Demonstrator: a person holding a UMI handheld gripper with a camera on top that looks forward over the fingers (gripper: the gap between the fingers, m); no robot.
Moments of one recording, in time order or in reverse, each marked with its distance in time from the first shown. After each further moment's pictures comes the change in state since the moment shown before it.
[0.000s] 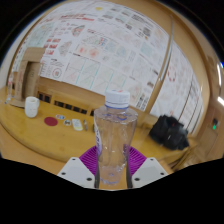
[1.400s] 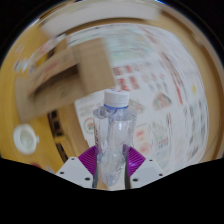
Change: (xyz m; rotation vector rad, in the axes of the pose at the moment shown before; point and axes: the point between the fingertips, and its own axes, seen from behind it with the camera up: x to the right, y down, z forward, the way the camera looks) arm -0.292 -0.373 0.110 0.512 -0.071 -0.907
